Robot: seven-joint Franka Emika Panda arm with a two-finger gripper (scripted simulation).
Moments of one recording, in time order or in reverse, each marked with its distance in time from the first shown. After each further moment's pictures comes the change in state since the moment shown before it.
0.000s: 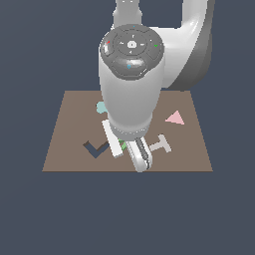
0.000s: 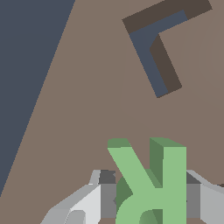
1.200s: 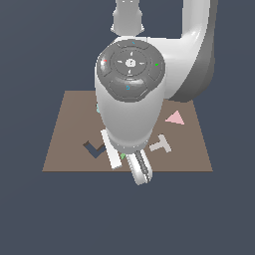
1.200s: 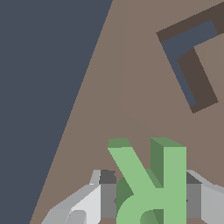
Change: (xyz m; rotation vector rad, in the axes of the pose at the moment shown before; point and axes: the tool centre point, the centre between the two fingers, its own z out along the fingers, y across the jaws) arm 0.011 -0.024 0.002 0.000 0.000 0.007
